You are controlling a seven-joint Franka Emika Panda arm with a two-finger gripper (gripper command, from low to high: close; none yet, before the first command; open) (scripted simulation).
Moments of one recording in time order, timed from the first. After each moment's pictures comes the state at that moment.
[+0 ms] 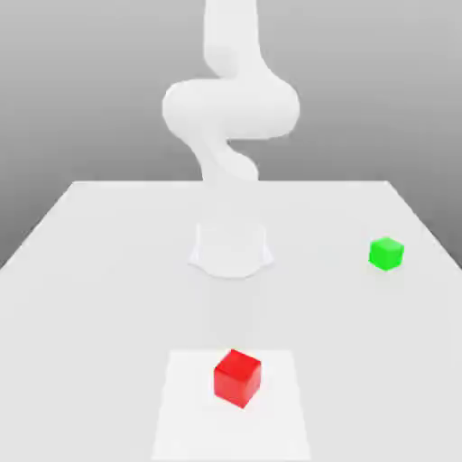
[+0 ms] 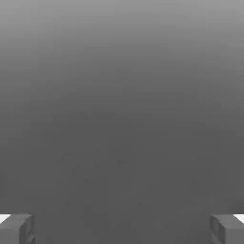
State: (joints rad) arm 0.02 -0.72 -0.03 -2.35 0.06 2.35 0.82
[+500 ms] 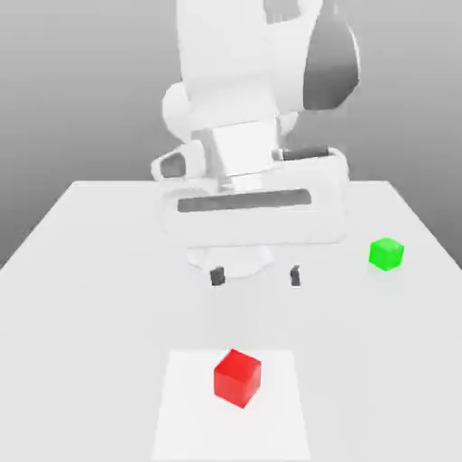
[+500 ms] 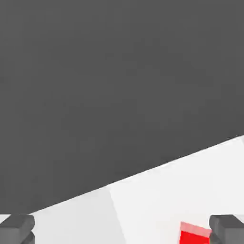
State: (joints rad) arm 0.06 -0.13 0.00 -2.66 0.21 2.67 1.10
